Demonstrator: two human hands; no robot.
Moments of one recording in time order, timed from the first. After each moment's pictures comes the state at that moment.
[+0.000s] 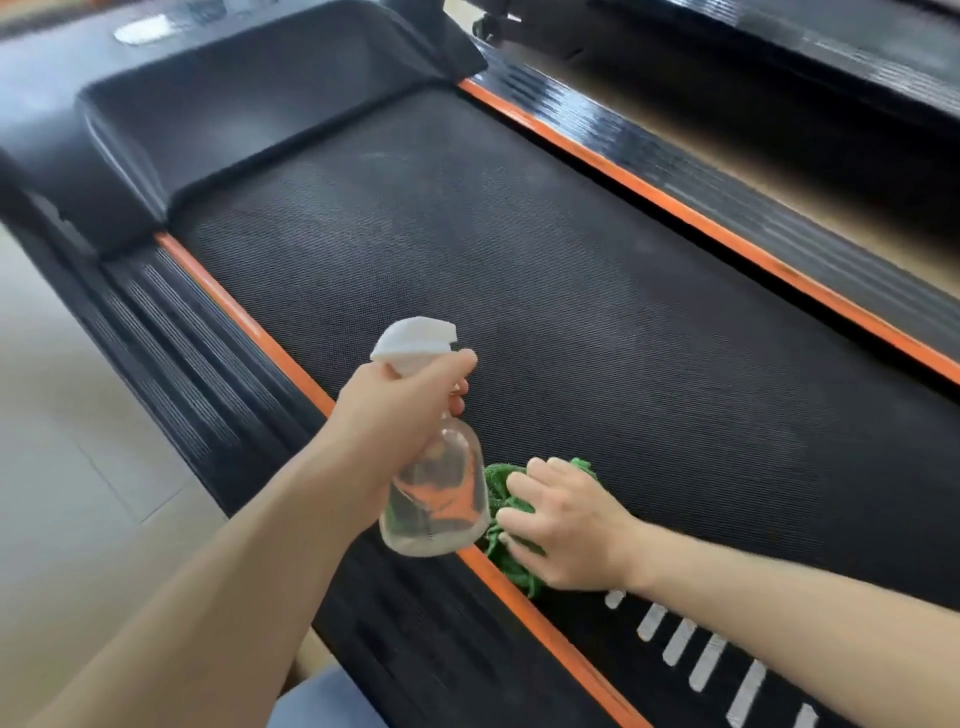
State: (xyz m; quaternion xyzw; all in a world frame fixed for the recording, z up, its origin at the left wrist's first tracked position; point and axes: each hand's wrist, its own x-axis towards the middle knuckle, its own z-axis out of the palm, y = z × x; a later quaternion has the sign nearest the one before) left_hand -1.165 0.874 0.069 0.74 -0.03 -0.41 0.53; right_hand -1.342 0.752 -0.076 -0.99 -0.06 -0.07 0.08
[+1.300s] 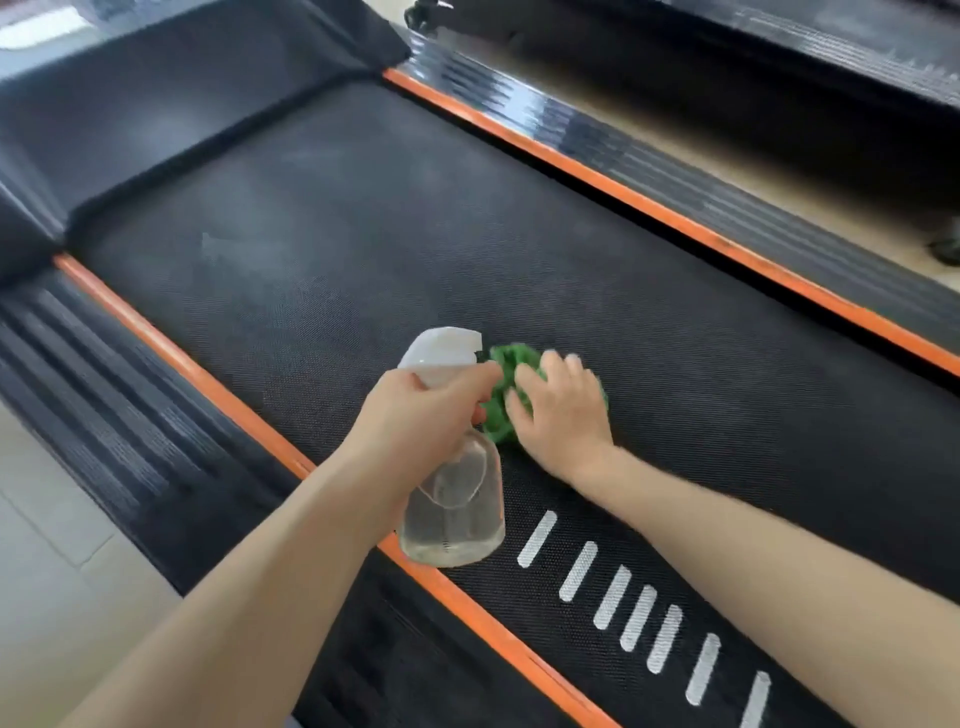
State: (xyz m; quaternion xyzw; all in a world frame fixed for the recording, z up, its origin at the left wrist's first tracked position) left_hand -1.206 0.826 0.054 0.76 -0.11 -0.44 0.47; right_hand -1.318 0.679 -0.095 -0.93 0.33 -0.18 0.04
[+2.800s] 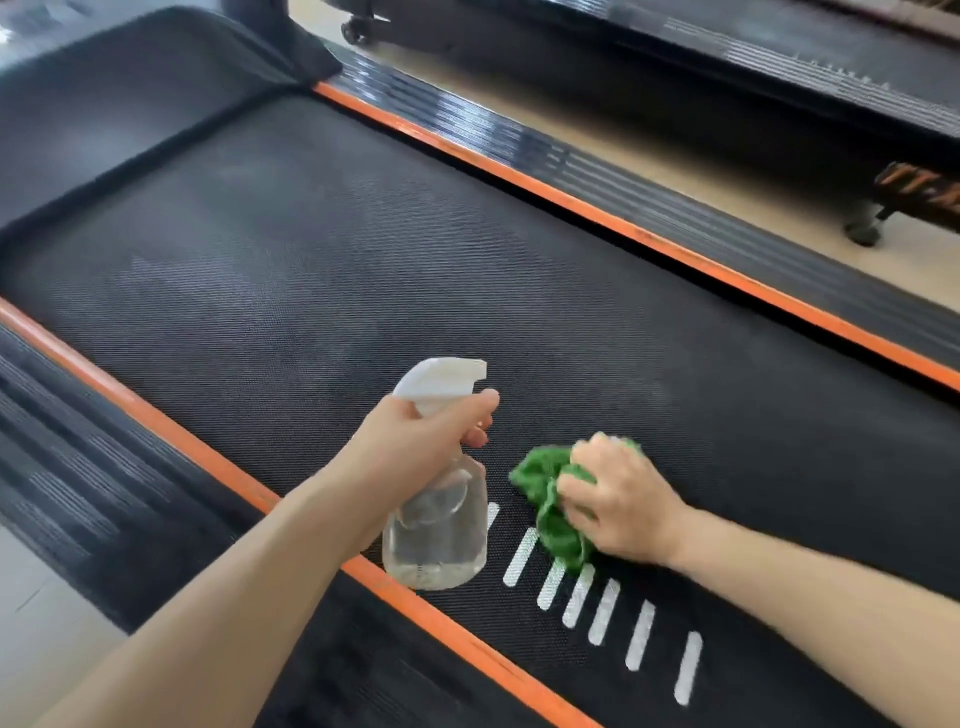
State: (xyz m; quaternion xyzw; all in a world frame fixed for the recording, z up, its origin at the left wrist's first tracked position) left_hand -1.246 0.816 0.053 0.72 -0.18 -0.52 0.42; right_hand -1.476 0.667 -0.093 -0.99 0.11 -0.12 0.01
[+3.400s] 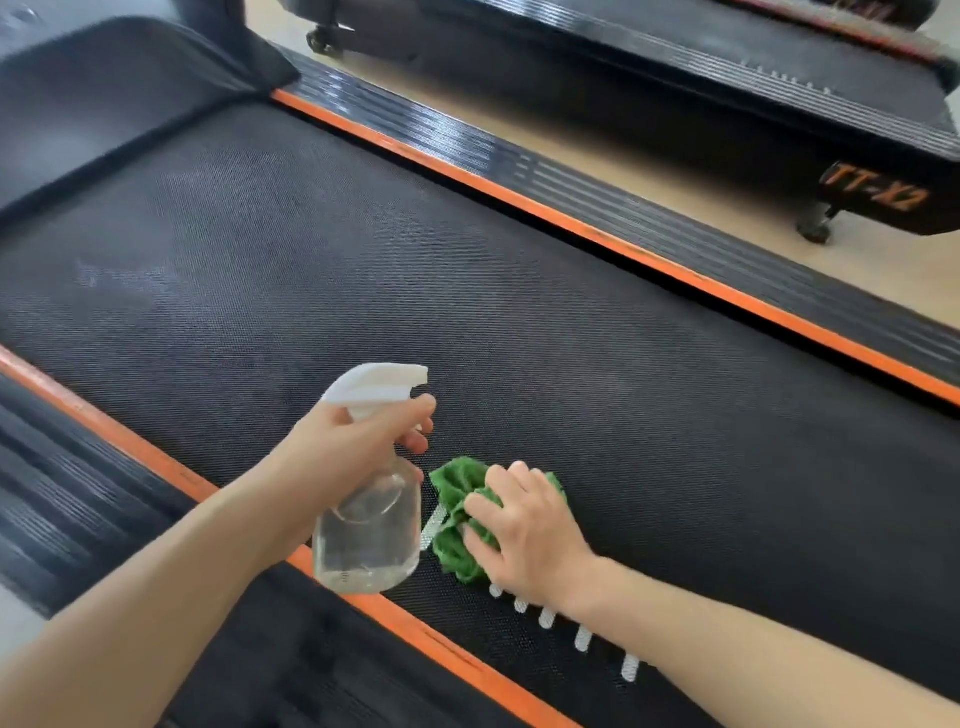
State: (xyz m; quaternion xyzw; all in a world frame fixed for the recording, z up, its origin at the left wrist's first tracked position) left_hand -1.256 0.825 0.065 0.74 -0.18 -0.50 0.41; right_hand -1.455 0.747 -0.080 -0.97 0.20 -0.13 0.11
